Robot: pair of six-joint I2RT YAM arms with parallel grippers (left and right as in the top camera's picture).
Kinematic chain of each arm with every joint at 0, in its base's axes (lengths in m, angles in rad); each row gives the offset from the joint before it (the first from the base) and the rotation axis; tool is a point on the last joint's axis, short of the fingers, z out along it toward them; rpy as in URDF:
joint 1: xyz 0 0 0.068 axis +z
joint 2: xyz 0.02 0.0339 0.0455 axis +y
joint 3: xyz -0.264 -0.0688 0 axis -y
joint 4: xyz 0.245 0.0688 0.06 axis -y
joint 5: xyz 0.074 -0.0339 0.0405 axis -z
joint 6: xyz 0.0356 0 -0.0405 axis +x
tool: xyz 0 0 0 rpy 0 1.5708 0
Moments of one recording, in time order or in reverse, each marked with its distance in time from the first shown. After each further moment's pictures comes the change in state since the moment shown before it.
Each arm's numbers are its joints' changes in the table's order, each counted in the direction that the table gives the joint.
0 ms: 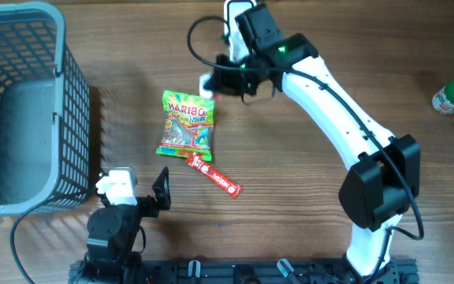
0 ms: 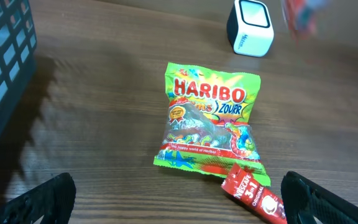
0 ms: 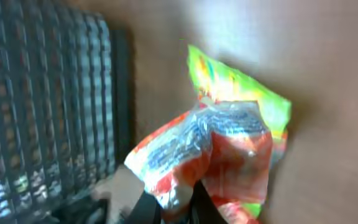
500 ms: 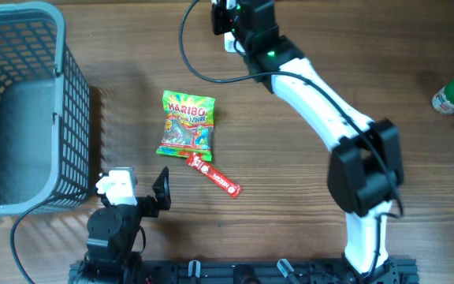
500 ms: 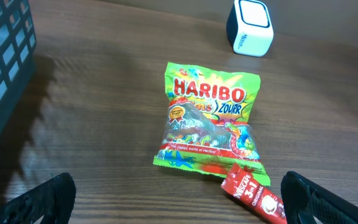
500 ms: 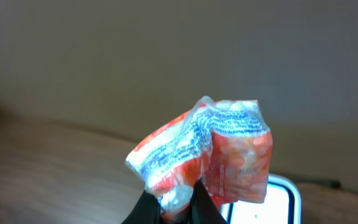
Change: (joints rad) left arm 0.000 0.000 0.000 0.000 0.000 0.000; right arm -0.002 0.136 -0.043 0.840 0.621 -0.432
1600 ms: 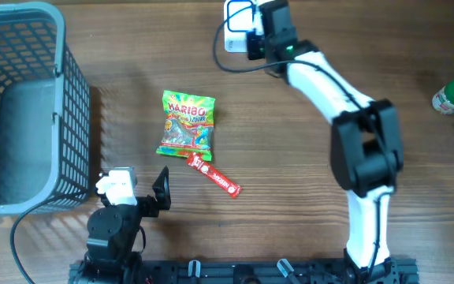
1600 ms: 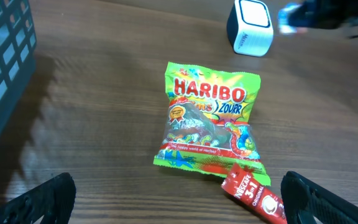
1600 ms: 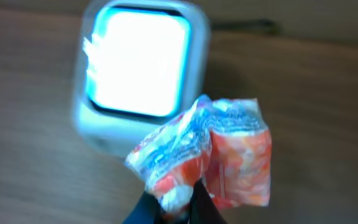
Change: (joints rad) left arm 0.000 -0.001 -0.001 0.000 0.000 0.000; right arm -0.161 0.056 -0.015 -0.443 0.024 0.011
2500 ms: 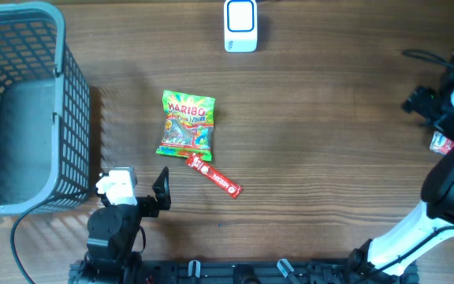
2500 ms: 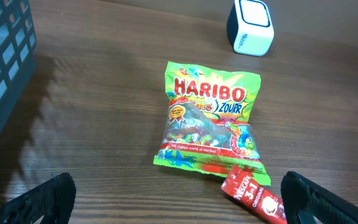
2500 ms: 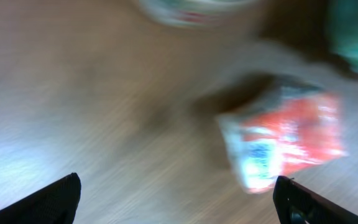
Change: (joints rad) left arm 0.000 0.001 -0.001 0.000 0.000 0.000; right arm -0.780 -0.220 -0.282 -0.525 0.065 0.121
